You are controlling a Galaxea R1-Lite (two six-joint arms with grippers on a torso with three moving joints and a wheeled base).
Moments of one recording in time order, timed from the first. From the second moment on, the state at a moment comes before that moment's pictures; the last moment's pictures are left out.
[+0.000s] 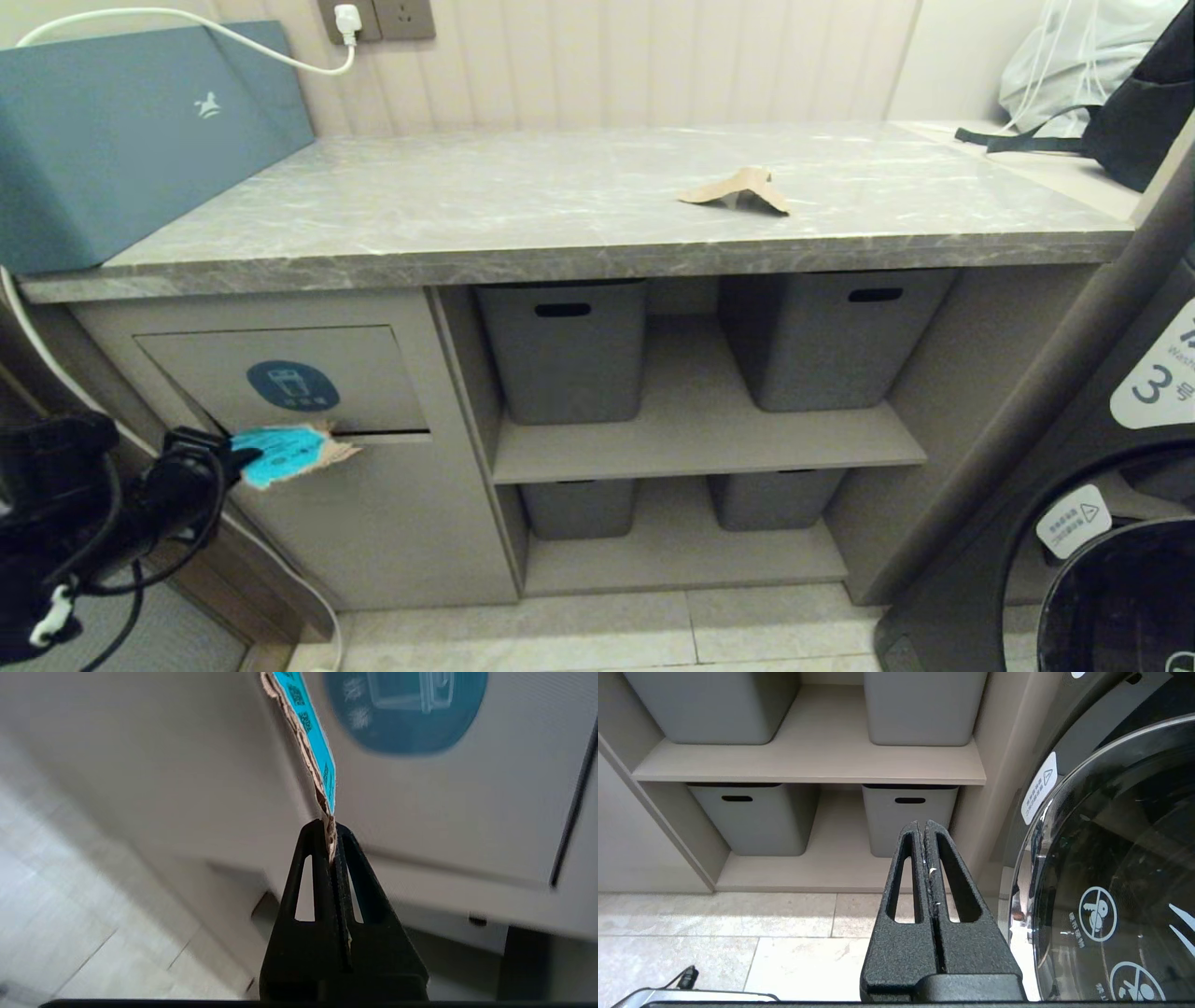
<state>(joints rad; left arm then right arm) 0.26 1.88 -0.49 -1.07 -0.23 -1.11 0.00 0.00 0.00 0.00 0.01 -0.03</state>
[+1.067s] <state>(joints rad) 0.05 2.25 -0.97 -1.07 0.21 -1.37 0.00 0.00 0.00 0.00 0.01 -0.03</state>
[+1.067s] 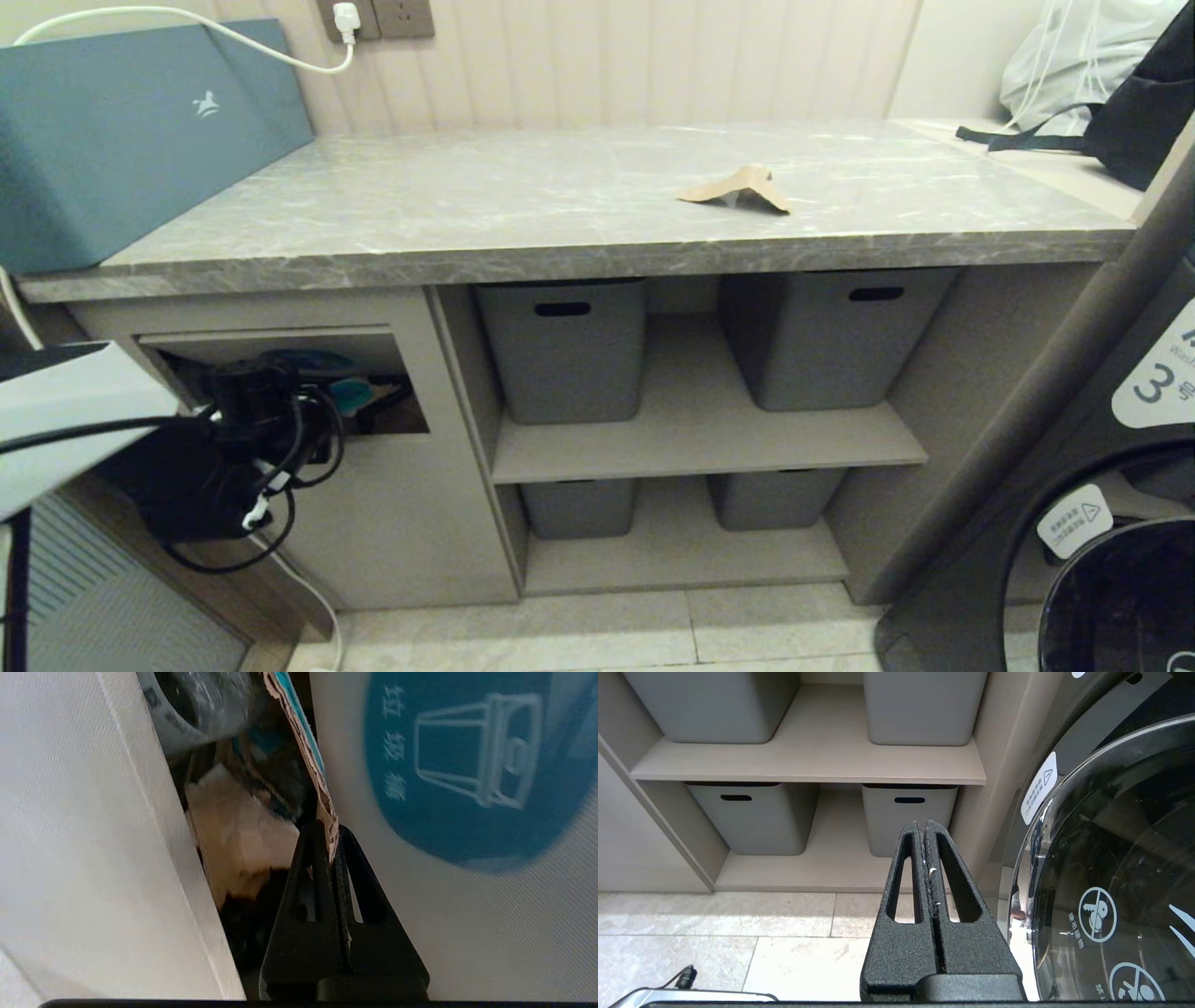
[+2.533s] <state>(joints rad) 0.01 2.41 -1.21 -1.10 0.32 -1.32 0.00 0.00 0.00 0.00 0.01 -0.08</state>
